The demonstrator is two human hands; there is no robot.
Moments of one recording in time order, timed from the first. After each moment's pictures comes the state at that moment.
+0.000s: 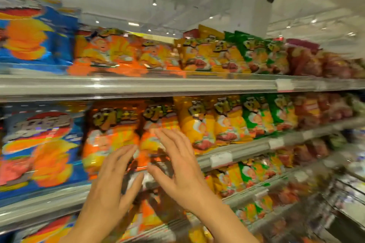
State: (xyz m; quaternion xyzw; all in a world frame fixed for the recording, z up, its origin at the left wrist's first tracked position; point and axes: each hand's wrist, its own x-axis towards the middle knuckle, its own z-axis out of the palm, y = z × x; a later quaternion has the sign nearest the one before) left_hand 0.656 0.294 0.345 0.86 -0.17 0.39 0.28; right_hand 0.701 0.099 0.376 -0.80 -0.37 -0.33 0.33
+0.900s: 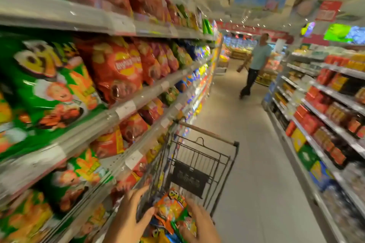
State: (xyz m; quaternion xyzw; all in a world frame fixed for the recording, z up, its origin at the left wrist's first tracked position) left_hand 0.935 -0.325 0.156 0.84 -0.35 -0.11 0.39; right_hand 0.770 -0.487 0.149 -0.88 0.29 -0.07 0.36
